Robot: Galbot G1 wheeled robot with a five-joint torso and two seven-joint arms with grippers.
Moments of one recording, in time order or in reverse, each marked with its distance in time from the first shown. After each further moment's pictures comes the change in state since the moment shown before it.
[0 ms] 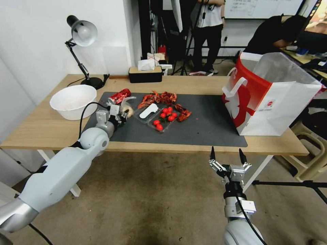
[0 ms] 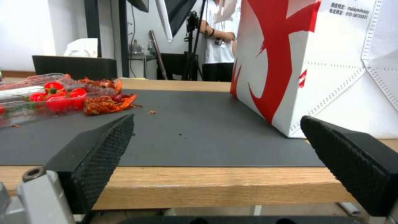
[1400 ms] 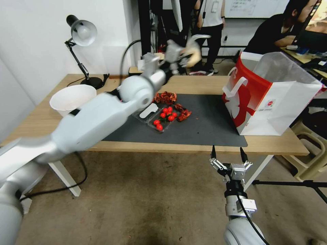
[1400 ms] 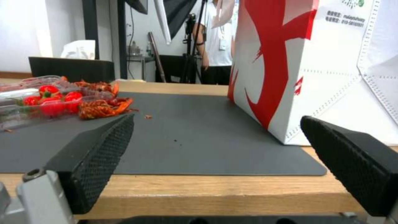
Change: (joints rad) left arm -0.718 -0.296 0.472 -0.069 -0.144 -0.114 0.053; right arm 0.007 -0.012 0.007 0.008 0.000 -0.009 0.007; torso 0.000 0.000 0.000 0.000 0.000
